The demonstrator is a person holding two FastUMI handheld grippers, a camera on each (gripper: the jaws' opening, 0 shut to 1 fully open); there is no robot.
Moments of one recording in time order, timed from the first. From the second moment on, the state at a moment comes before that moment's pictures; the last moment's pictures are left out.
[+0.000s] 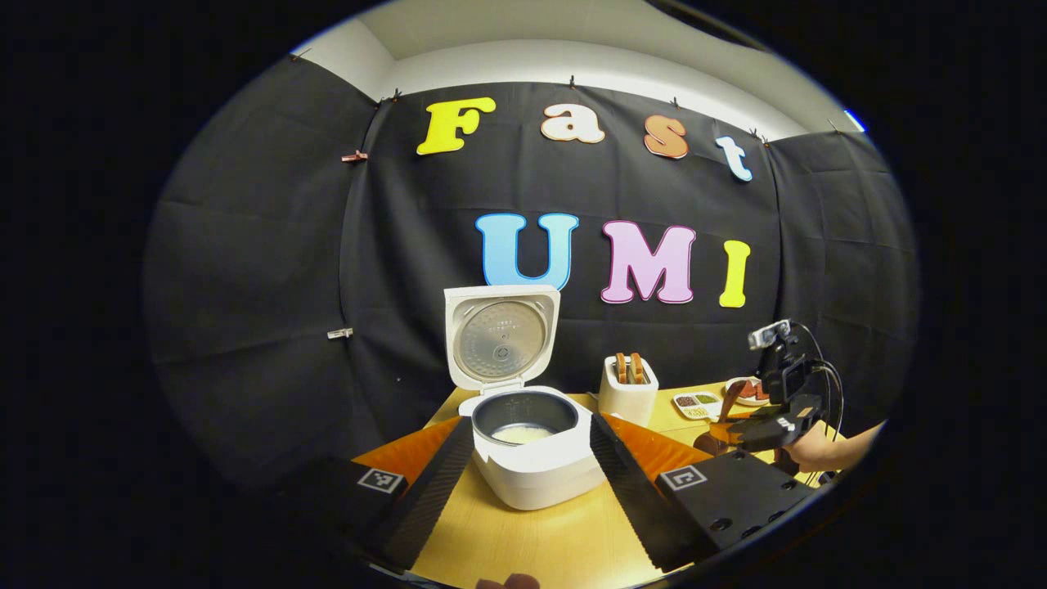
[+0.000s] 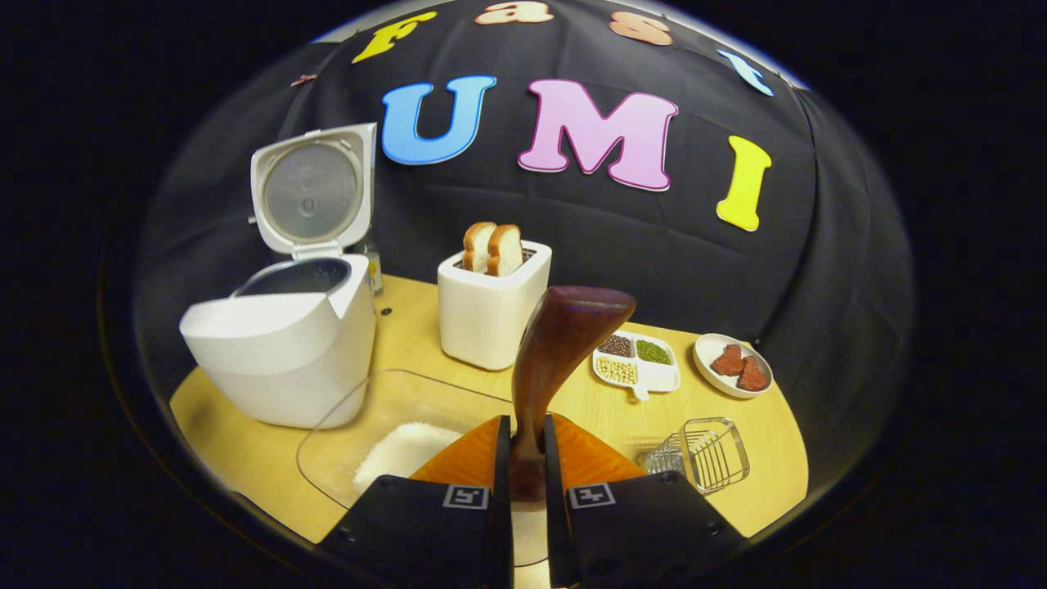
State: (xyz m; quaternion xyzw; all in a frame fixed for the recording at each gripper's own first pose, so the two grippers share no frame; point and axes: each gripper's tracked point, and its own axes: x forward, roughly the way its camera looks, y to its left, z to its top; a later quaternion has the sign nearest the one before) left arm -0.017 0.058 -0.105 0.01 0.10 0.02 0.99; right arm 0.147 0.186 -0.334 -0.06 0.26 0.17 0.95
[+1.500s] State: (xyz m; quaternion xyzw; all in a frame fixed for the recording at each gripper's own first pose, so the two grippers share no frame) left arm -0.035 0.084 -0.104 -0.01 0.09 0.04 0.99; right arm 0.145 0.179 -0.279 0.48 0.28 0.12 0.82
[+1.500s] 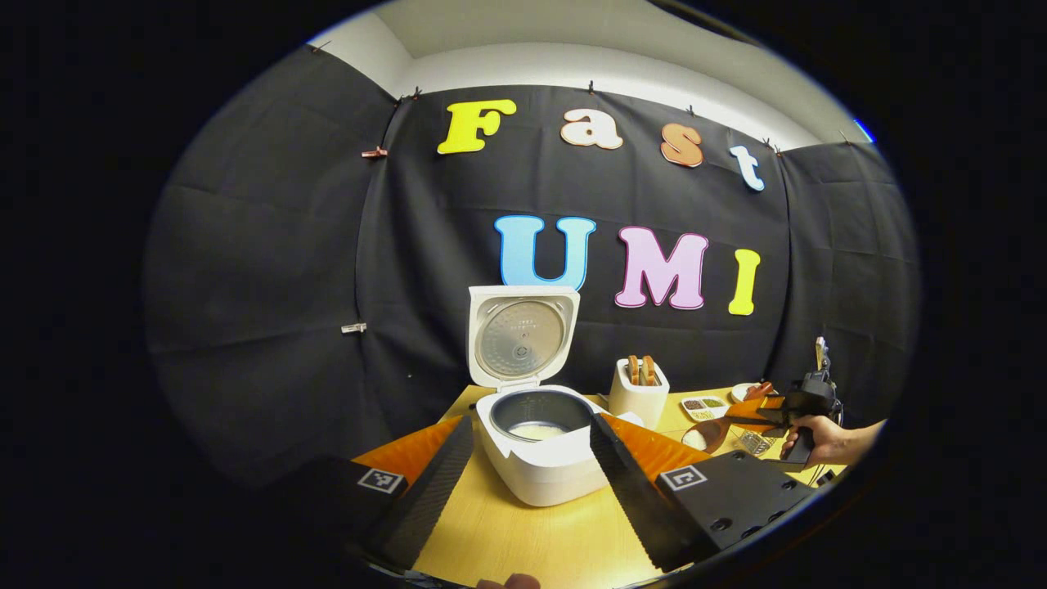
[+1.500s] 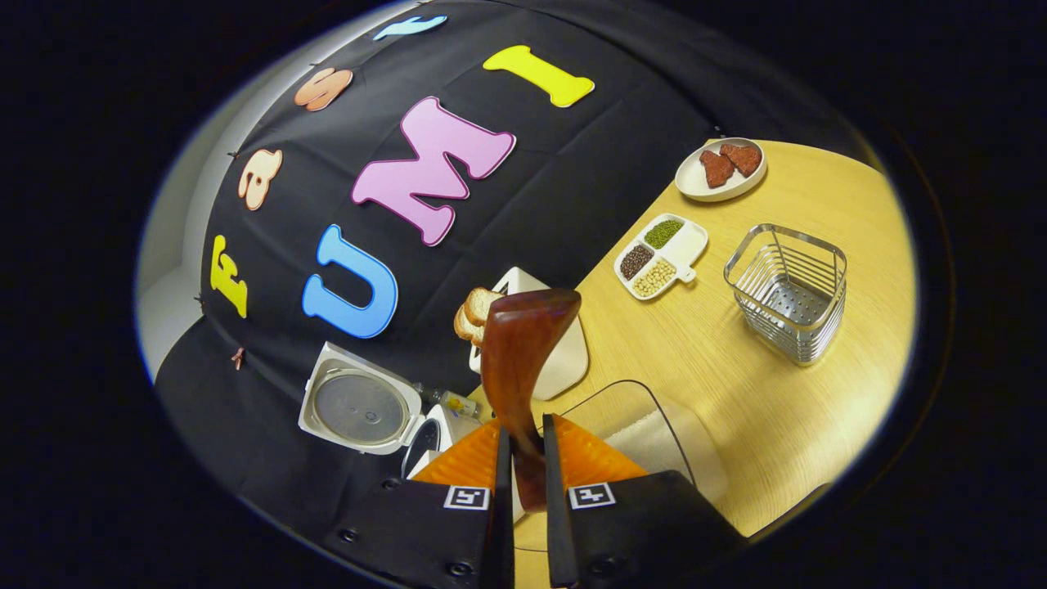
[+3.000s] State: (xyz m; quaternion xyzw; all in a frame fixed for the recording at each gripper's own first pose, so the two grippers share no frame) left arm -0.052 0.137 -0.123 -0.02 0.10 0.08 0.99; right arm 0.212 0.398 -0.112 0.46 0.24 0.26 0.82
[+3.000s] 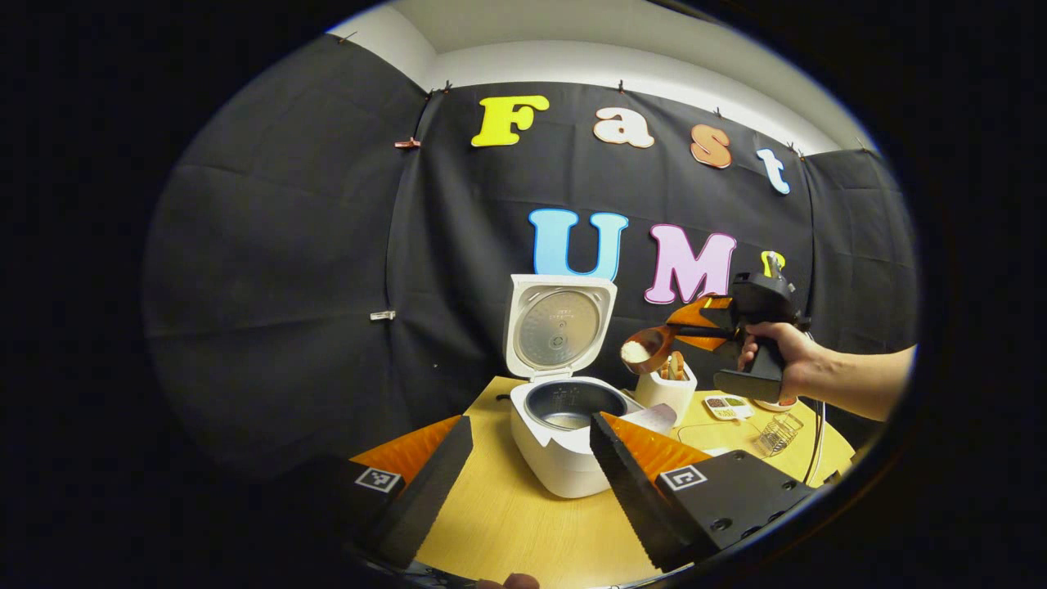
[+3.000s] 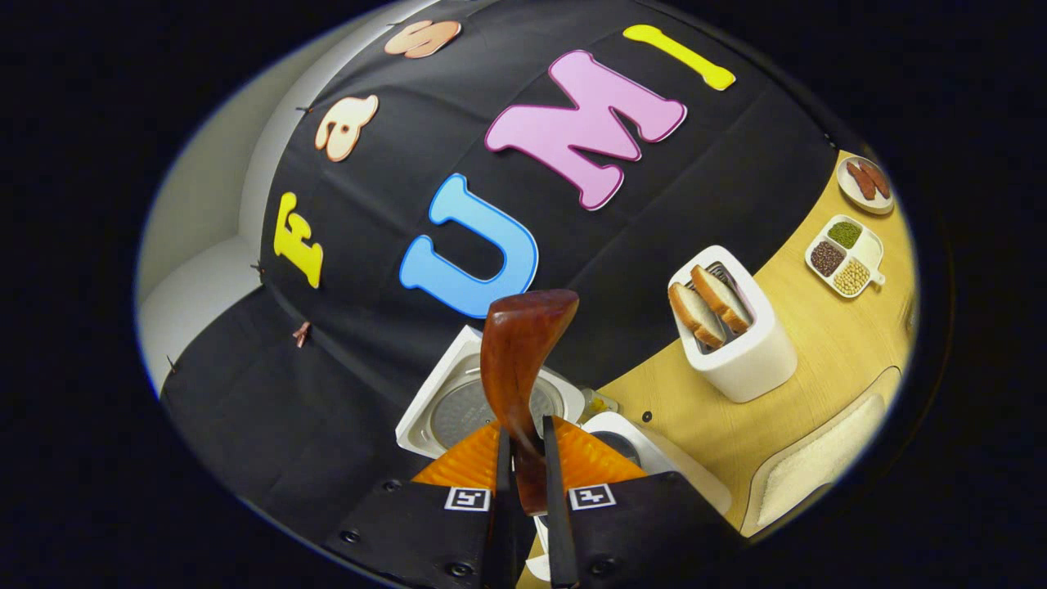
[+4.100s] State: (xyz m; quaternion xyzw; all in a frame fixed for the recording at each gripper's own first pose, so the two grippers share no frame) left arm -0.049 0.168 -0.131 -0.04 0.11 0.09 0.99; right arm 0.233 0.489 -0.115 0.12 0.15 0.35 0.92
